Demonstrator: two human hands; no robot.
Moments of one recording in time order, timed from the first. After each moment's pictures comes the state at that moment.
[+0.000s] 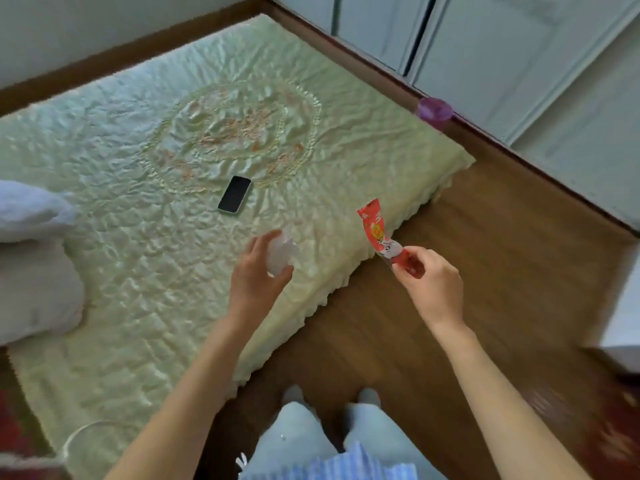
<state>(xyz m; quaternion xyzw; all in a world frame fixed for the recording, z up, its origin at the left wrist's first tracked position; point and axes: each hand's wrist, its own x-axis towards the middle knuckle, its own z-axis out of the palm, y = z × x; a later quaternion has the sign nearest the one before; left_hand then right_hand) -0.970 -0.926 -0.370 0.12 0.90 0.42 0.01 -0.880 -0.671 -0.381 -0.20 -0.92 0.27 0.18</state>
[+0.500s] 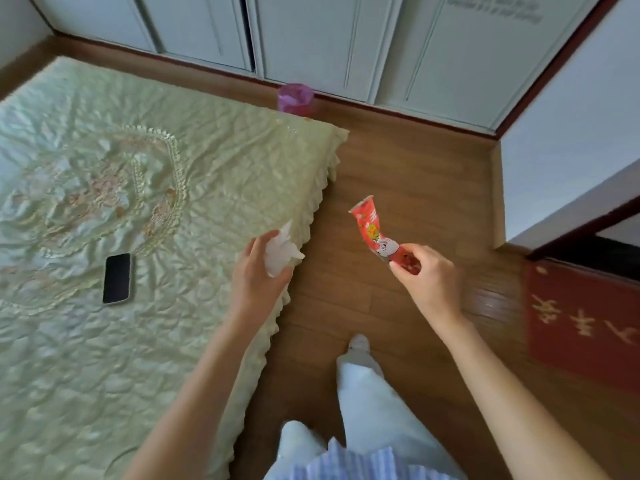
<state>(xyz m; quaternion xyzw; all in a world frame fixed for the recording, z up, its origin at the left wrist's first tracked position) -1.010 -0.737 -0.365 0.31 0.84 0.42 0.13 -0.815 -0.546 -0.380 -0.40 -0.87 0.20 0.23</state>
